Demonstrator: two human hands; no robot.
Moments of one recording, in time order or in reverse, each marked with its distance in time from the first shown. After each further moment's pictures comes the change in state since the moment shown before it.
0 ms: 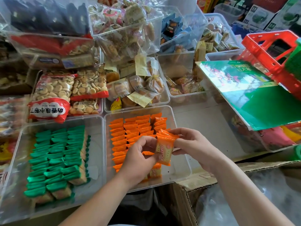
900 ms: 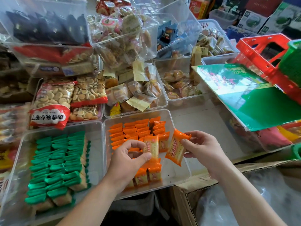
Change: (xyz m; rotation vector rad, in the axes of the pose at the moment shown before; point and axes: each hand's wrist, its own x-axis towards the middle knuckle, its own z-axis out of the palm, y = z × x) left_hand -0.008 0.009 -0.028 -0.066 0.107 -0.179; right_hand -0.011 0.019 -0.016 0.083 0.343 -0.036
